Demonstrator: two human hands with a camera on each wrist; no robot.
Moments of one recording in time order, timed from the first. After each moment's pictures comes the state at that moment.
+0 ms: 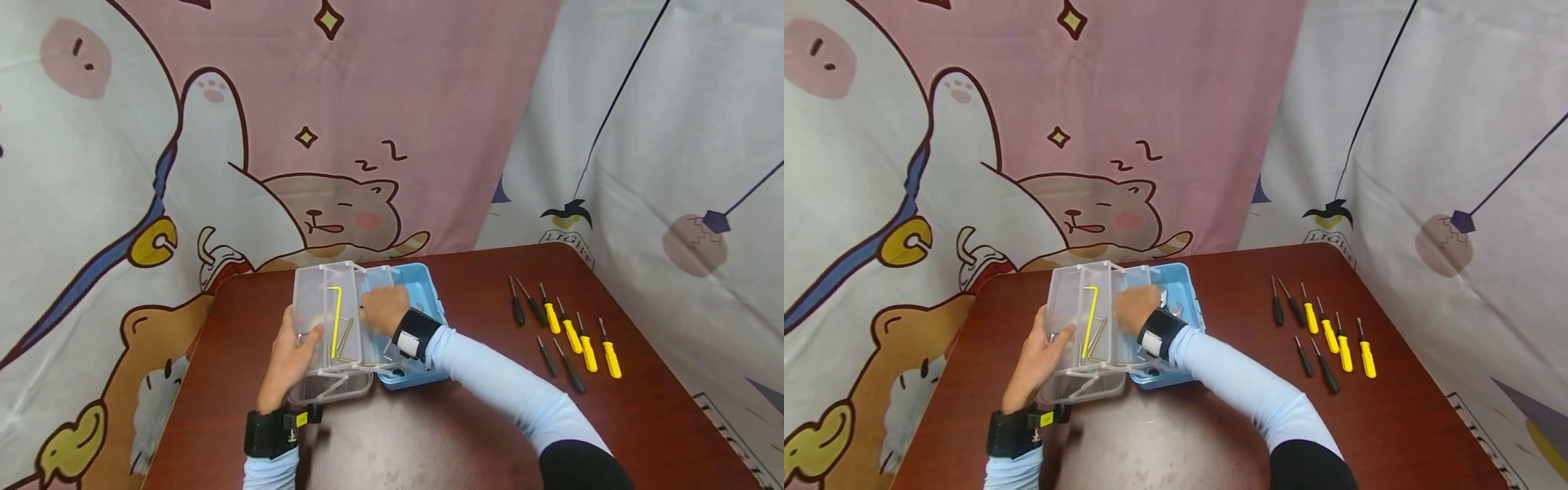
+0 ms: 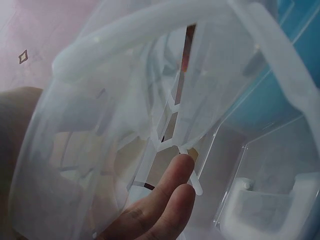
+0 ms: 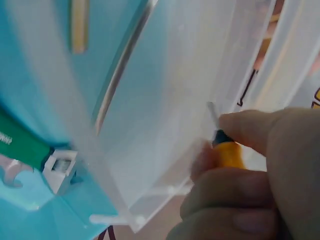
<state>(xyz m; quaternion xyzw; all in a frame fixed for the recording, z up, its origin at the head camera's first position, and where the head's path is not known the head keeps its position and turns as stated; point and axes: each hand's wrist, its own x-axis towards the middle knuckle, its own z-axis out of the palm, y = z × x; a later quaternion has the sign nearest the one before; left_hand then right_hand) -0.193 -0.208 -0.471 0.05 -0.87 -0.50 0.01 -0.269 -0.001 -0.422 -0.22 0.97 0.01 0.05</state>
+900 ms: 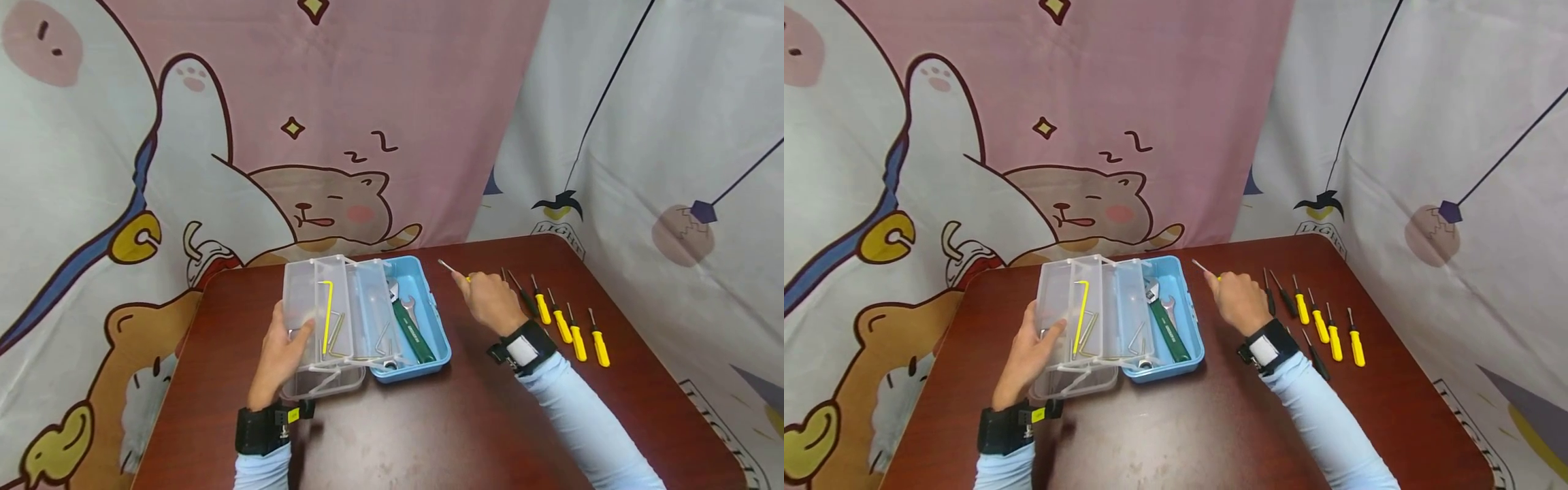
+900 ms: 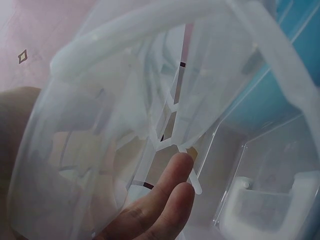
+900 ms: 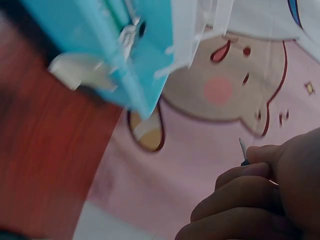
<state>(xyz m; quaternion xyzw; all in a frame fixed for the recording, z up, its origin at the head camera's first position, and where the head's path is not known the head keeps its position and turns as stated) -0.194 -0.208 -0.467 0.05 -0.86 -0.51 -0.02 -0.243 0.188 -0.414 -0.03 0.98 -0.21 0.01</state>
